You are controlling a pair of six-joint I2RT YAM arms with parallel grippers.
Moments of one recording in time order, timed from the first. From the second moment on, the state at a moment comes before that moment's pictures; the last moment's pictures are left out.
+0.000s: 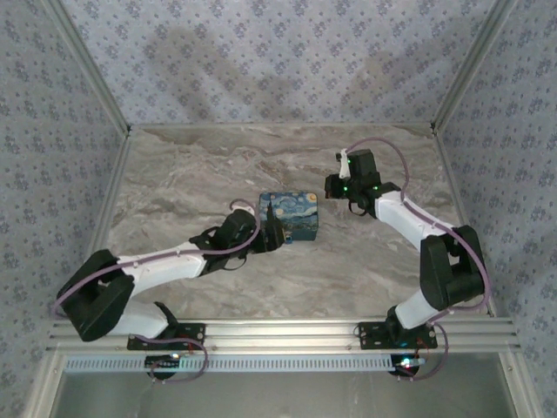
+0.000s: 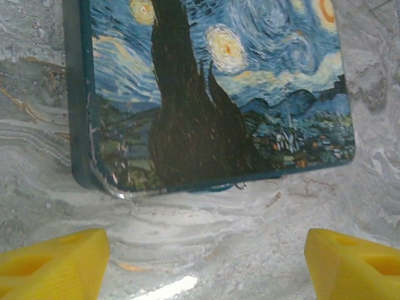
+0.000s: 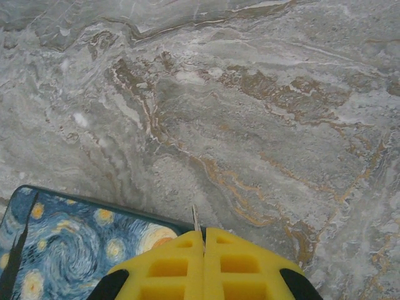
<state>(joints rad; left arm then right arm) -0.83 1.38 0.64 0.04 0.01 -0.87 0.32 1.55 1.02 -0.19 -0.17 0.31</state>
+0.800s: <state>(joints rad) -0.71 1.46 0.71 0.11 0.12 -0.84 0.37 1.75 1.22 -0.28 -0.05 0.21</state>
